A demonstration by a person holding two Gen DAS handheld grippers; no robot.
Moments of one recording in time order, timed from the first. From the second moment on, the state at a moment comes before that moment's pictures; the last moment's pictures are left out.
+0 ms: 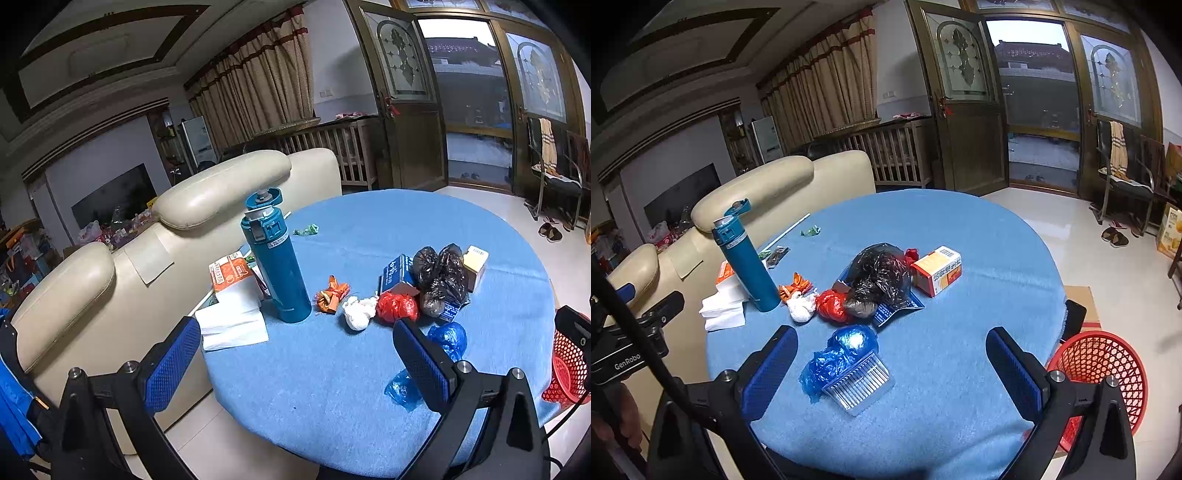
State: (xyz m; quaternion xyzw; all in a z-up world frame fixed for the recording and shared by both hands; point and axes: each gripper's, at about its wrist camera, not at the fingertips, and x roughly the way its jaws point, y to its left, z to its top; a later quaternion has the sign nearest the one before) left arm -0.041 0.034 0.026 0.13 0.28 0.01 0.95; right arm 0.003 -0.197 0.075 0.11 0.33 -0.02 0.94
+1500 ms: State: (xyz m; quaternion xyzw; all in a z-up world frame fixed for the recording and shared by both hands) left arm -0.027 0.042 0.007 0.11 0.31 0.00 0.94; right arm 0.014 -0.198 0.050 0.13 0.37 0.01 0.92
